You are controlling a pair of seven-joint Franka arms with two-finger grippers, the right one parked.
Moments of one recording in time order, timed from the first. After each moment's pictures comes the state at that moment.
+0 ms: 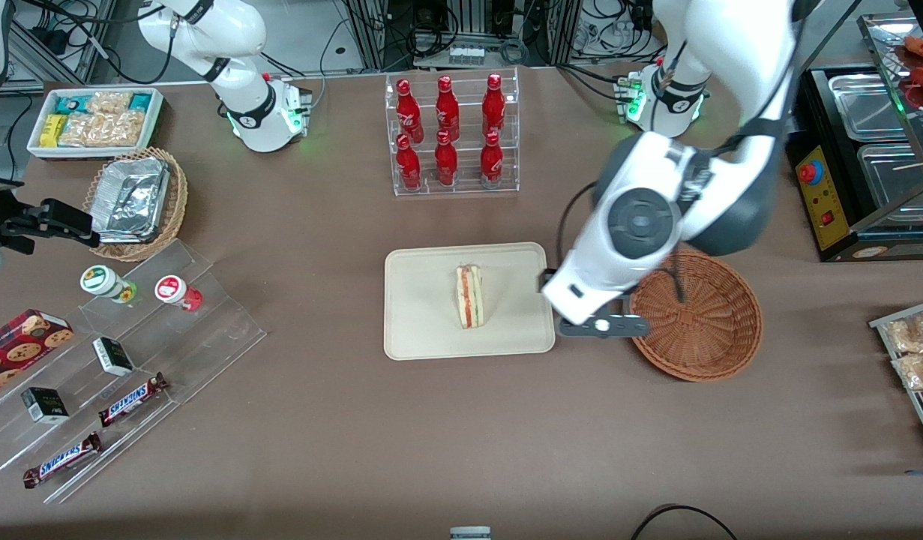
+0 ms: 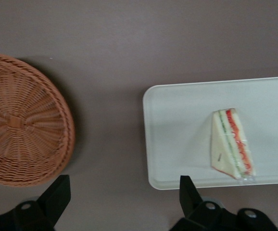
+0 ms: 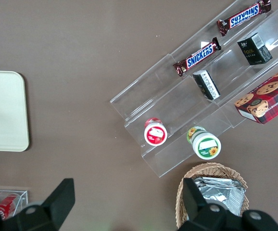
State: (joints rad) arm -0.39 0.47 -0.09 -1.34 0.00 1.66 -0.44
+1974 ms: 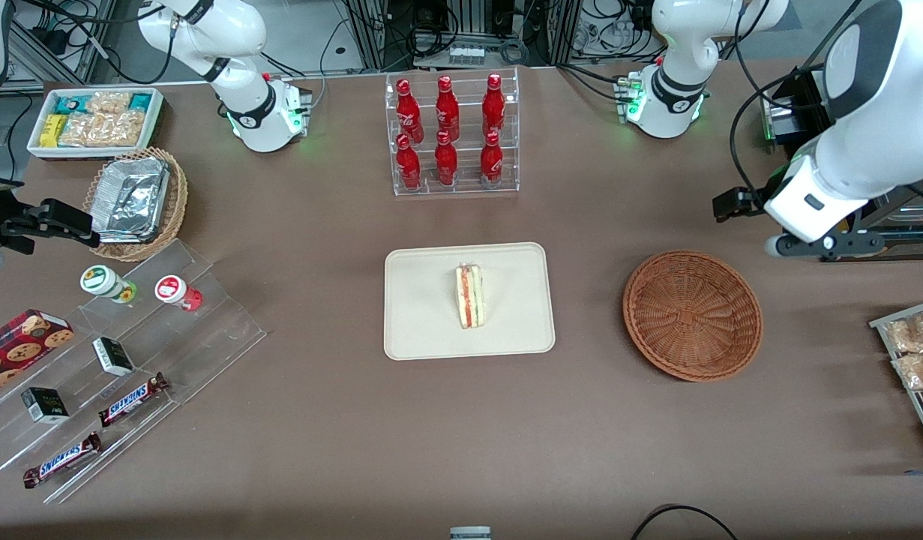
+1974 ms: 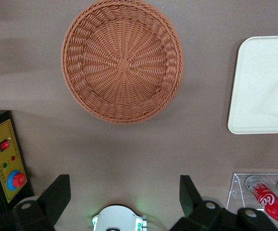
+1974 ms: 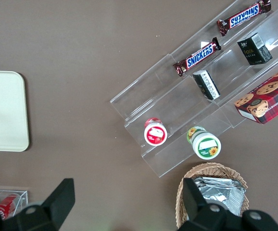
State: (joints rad) arm 0.03 0.00 -0.18 -1.70 0.00 1.49 -0.17
